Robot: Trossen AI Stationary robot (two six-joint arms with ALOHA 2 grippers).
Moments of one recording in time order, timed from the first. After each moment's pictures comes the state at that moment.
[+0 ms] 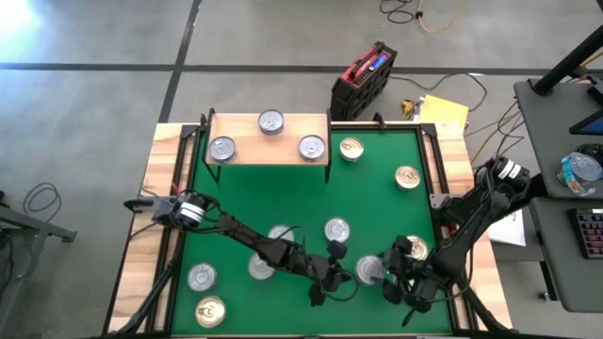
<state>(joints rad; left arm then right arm) -0.37 2.24 1.44 0.32 -0.15 0.41 0.92 1.53 0.79 -0.52 0.62 1.23</state>
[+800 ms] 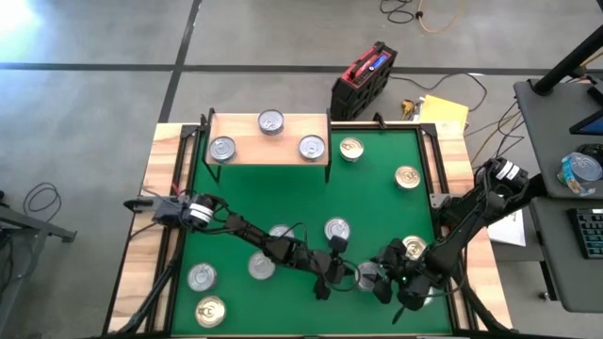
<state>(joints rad) -0.33 2.31 1.43 0.44 -0.16 0.35 0.87 1.53 0.79 -0.37 0.63 1.33</state>
